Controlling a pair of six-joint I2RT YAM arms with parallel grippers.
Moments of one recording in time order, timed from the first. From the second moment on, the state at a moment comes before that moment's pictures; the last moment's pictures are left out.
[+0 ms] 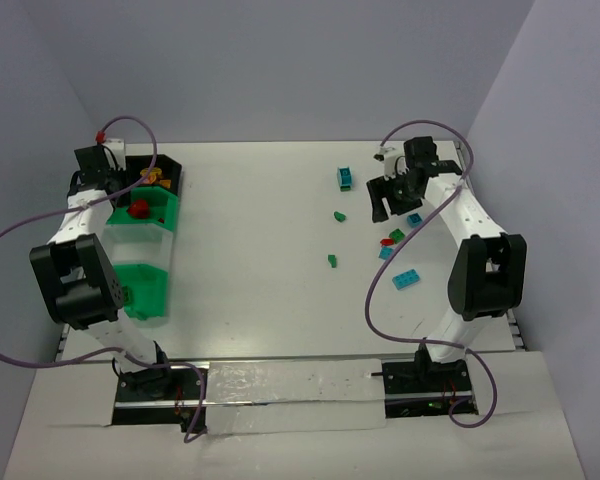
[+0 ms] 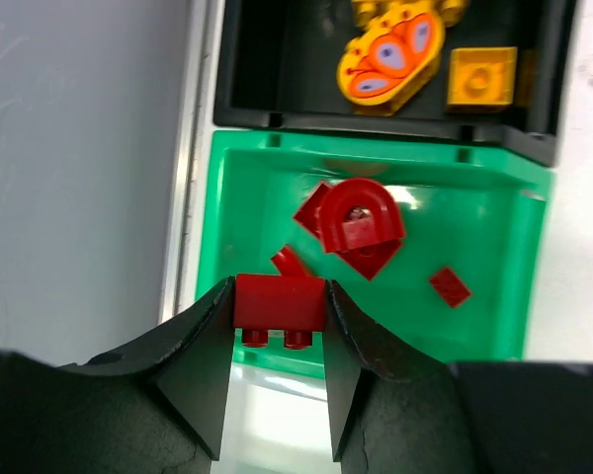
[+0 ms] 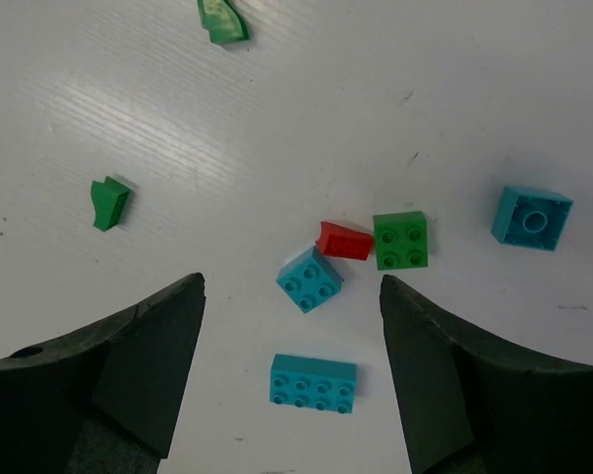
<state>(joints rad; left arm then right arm) 0.25 1.72 1.31 -0.29 -0.07 0.25 0.07 1.69 1.41 -0.81 -0.28 -0.28</state>
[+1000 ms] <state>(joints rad) 0.26 1.74 1.32 -0.40 -0.06 0.23 0.10 1.84 1.36 -0.84 -0.18 -0.61</state>
